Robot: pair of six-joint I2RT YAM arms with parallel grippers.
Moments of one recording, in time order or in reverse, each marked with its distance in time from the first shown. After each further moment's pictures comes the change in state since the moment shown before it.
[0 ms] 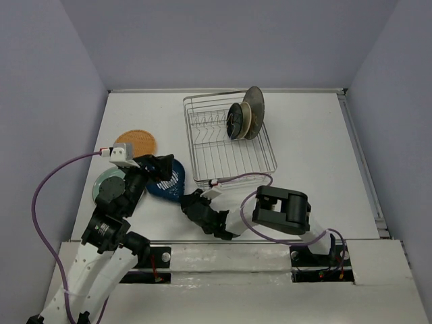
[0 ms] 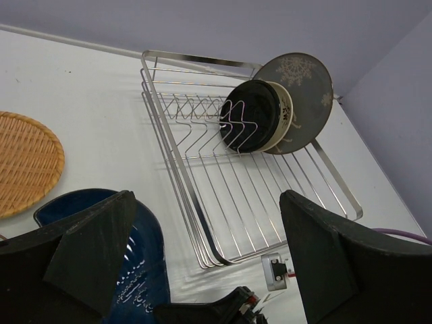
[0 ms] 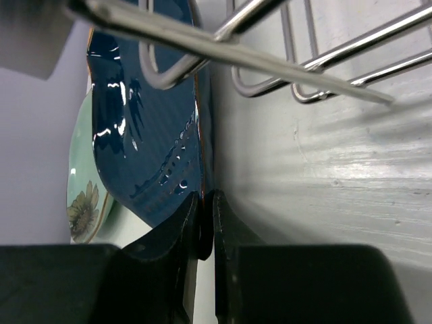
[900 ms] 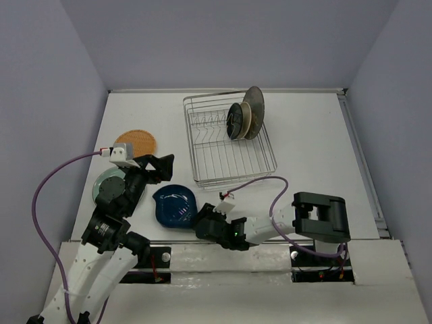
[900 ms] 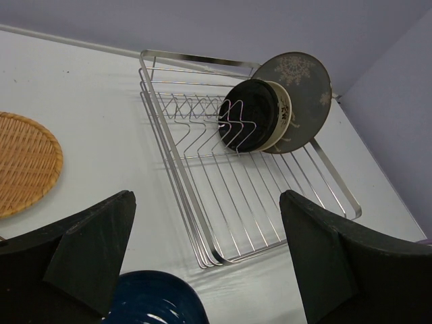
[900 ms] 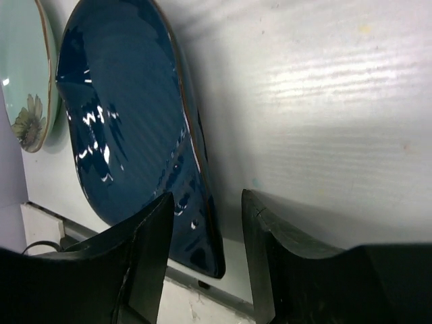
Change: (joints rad) left arm 0.000 0.001 0.000 0.000 0.006 0.000; right arm 0.135 -0.332 -0.144 -0.600 -0.110 0.285
